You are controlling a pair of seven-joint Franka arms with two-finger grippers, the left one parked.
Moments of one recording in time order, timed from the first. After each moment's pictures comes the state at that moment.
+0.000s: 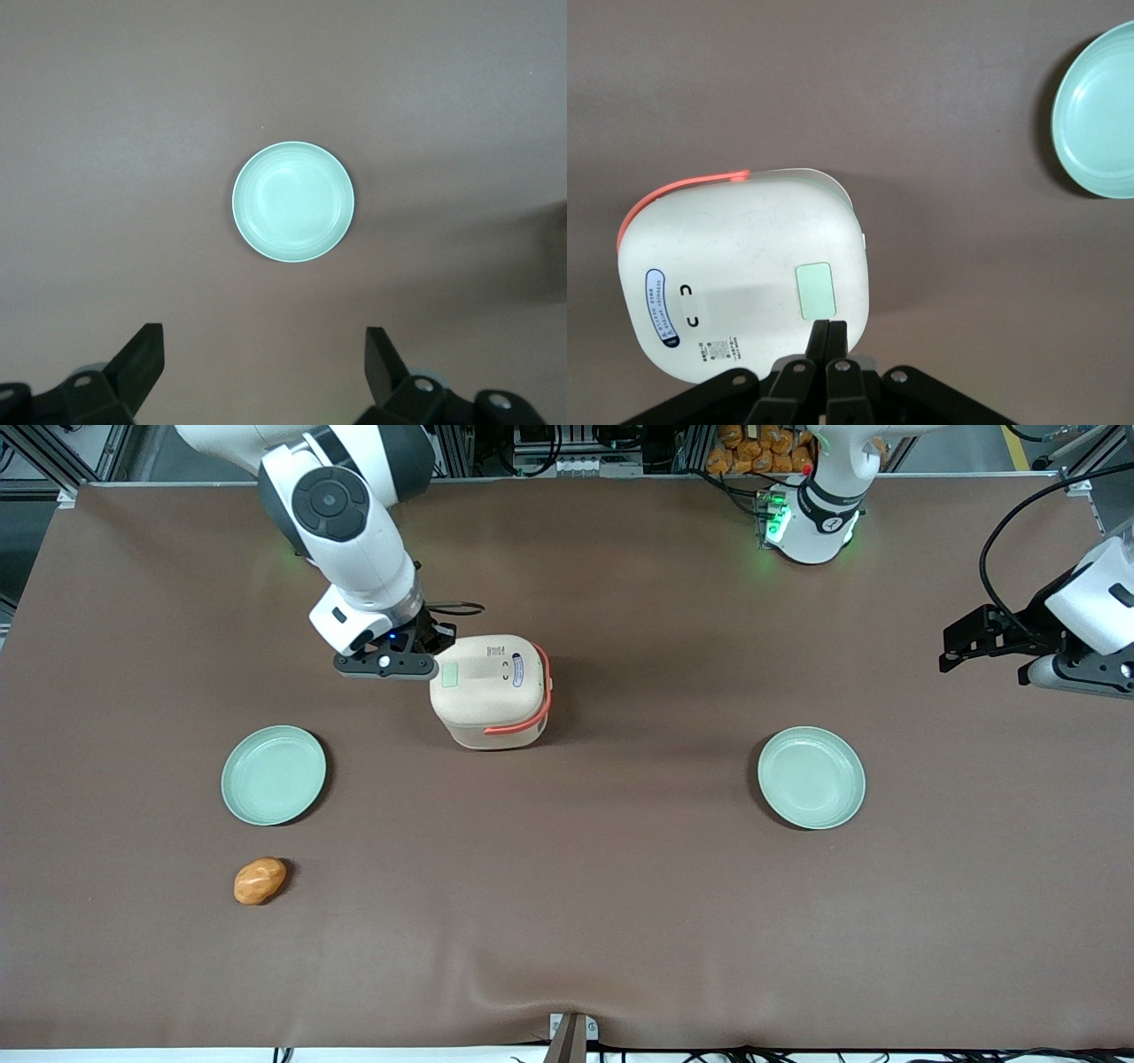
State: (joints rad) arm 0.29 0.05 0.31 -1.94 0.02 1.89 0.63
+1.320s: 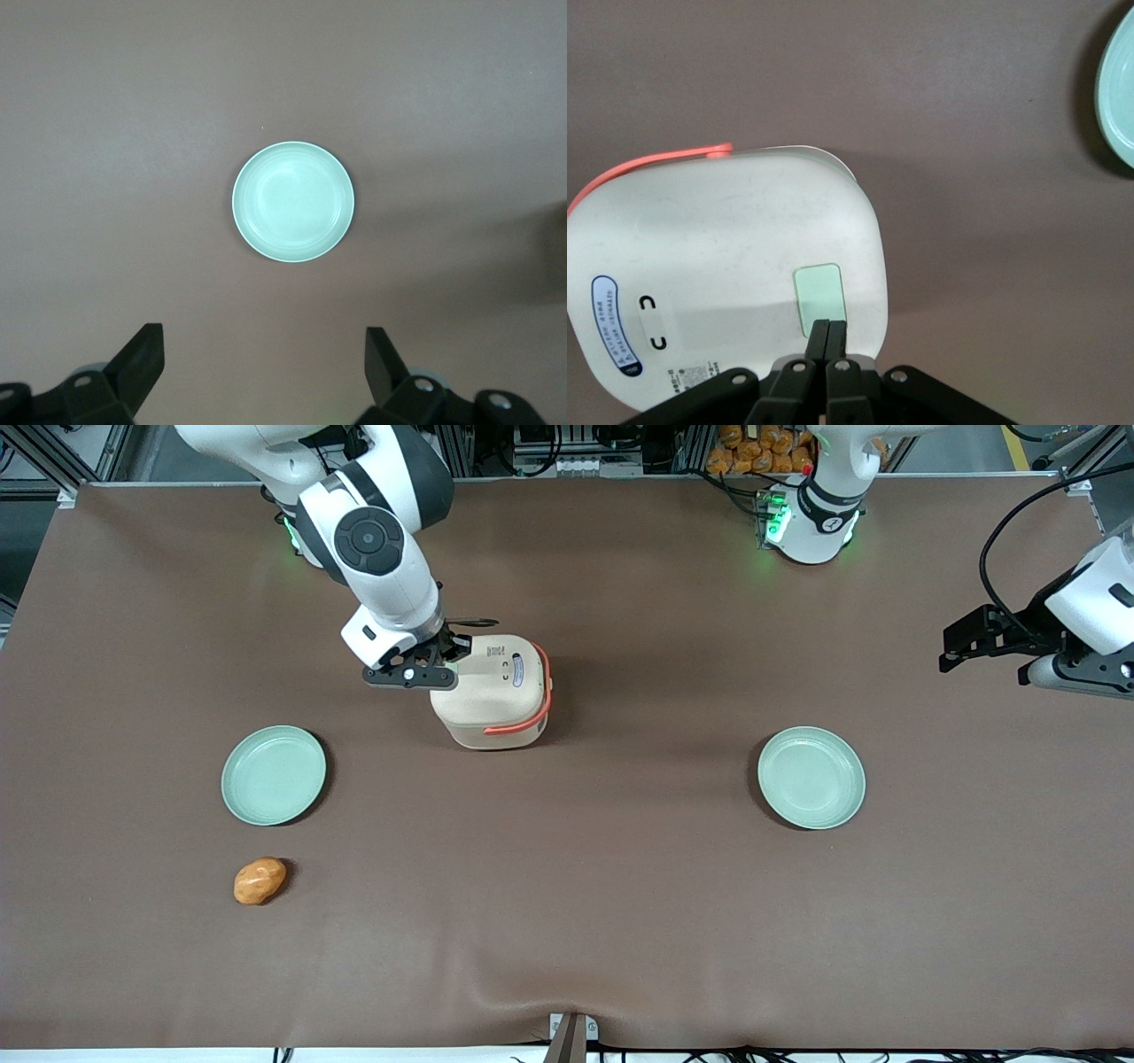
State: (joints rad) arm 0.31 0.10 0.32 -2.03 0.02 2.00 0.67
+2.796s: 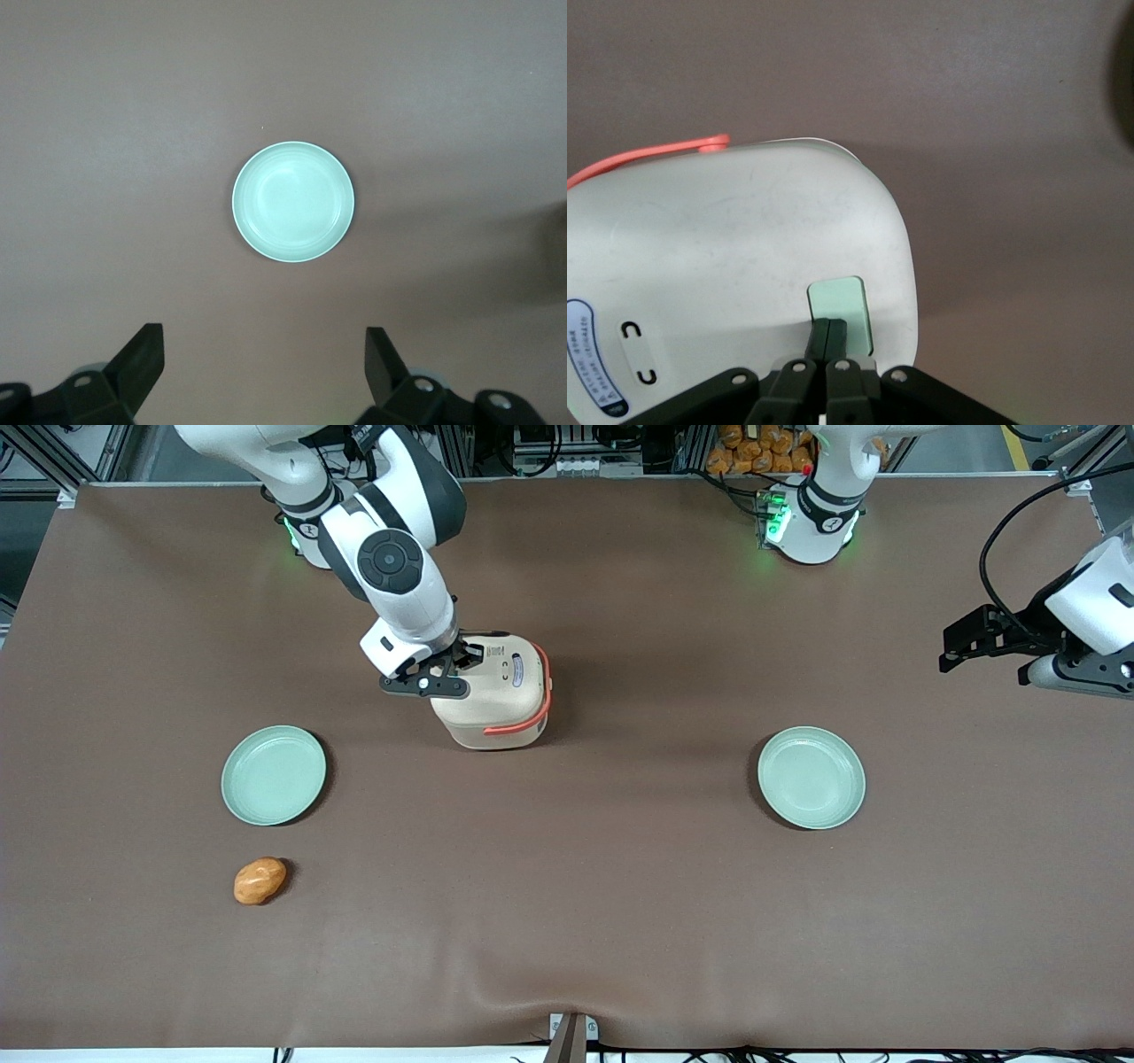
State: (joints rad) arm 0.33 0.14 0.31 -2.05 0.02 2.06 0.71
